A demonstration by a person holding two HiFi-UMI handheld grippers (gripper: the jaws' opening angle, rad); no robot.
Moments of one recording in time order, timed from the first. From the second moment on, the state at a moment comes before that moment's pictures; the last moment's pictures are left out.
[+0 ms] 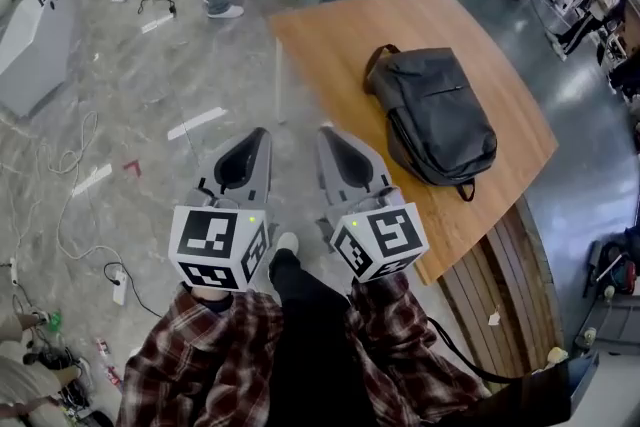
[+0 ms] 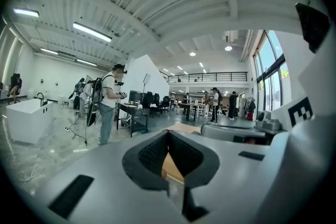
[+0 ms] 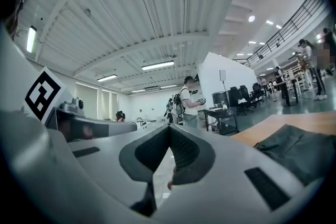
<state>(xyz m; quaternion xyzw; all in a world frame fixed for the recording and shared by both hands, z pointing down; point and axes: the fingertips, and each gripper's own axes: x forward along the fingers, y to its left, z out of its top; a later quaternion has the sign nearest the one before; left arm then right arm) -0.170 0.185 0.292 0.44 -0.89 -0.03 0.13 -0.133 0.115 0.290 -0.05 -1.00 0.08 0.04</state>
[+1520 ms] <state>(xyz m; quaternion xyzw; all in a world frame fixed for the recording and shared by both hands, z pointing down) -0.133 -0.097 0.368 0.84 -0.47 0.16 0.20 -0.032 -0.064 0.340 0.51 -0.84 0.18 0.09</state>
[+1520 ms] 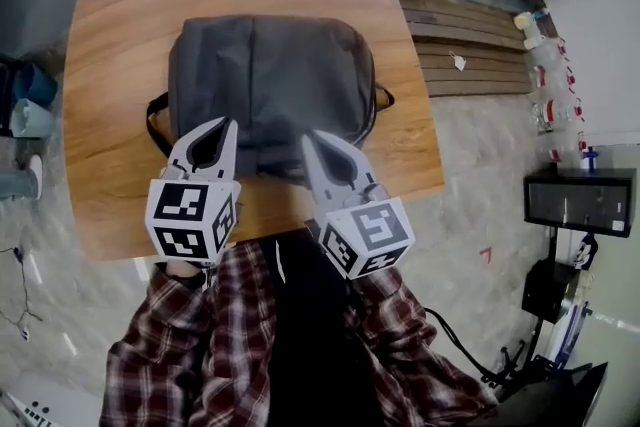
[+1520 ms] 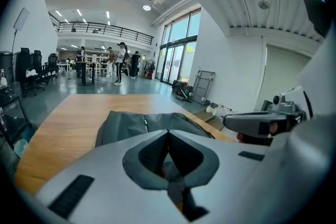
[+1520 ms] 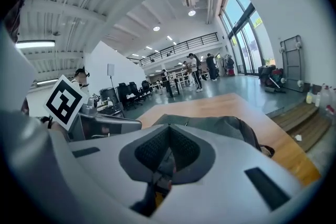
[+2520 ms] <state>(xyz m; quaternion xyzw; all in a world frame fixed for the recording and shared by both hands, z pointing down) -0.137 -0.064 0.521 0.79 -0.44 0.24 0.36 -0.105 0.002 0.543 0.33 -0.80 0.33 0.38</state>
